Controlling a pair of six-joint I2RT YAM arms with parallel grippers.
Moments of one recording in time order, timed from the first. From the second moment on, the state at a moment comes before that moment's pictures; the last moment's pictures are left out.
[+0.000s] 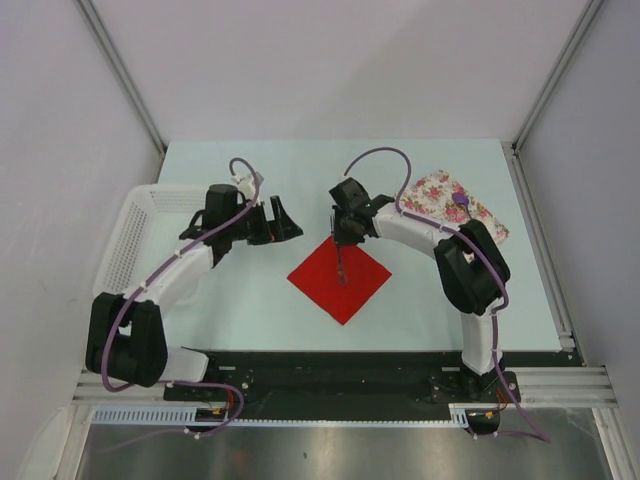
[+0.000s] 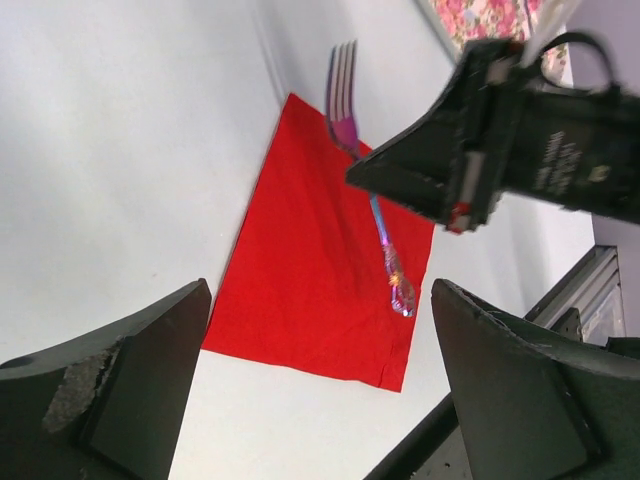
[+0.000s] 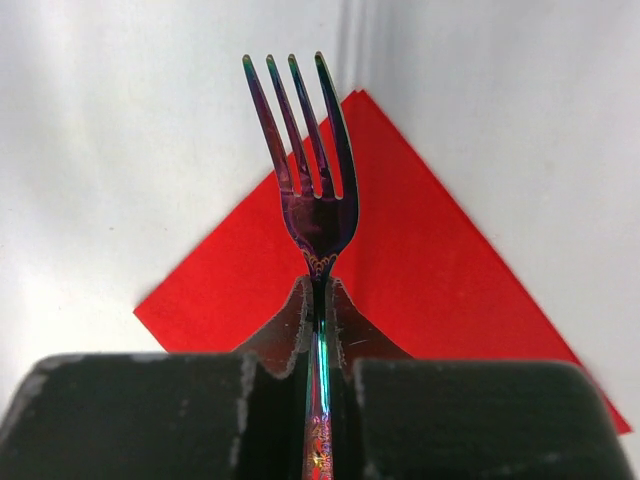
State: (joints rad) left arm -0.24 1.38 0.88 -0.15 0.50 -0.43; right arm 0.68 1.97 1.48 -0.48 0.05 0.63
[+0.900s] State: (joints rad) left arm -0.22 1.35 0.85 -0.14 0.50 -0.46; right arm 0.71 2.08 1.51 -0.52 0.09 0.74
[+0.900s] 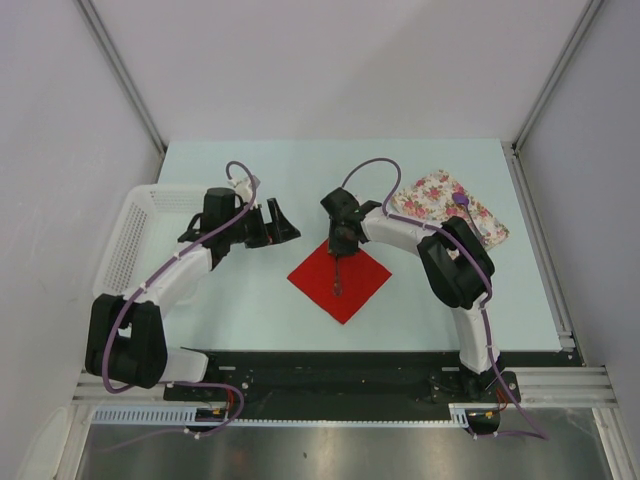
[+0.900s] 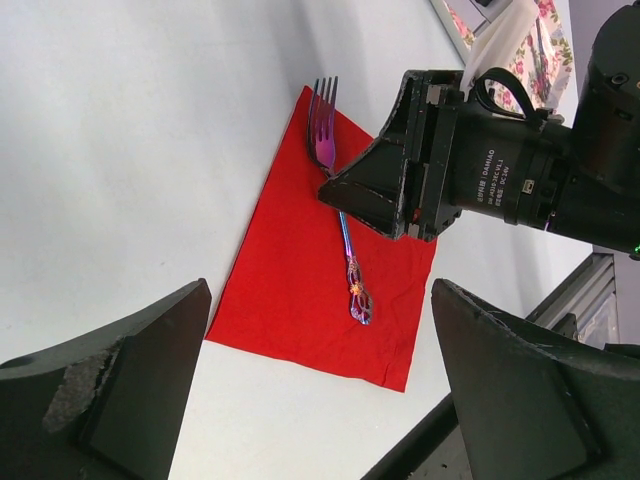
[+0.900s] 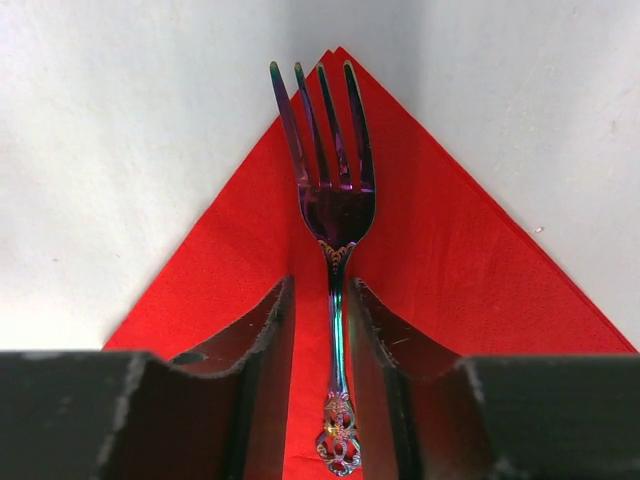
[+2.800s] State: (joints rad) left arm -0.22 1.31 1.06 -0.14 0.72 -0.23; right arm -0.13 2.12 1.63 -0.64 -0.10 -0.40
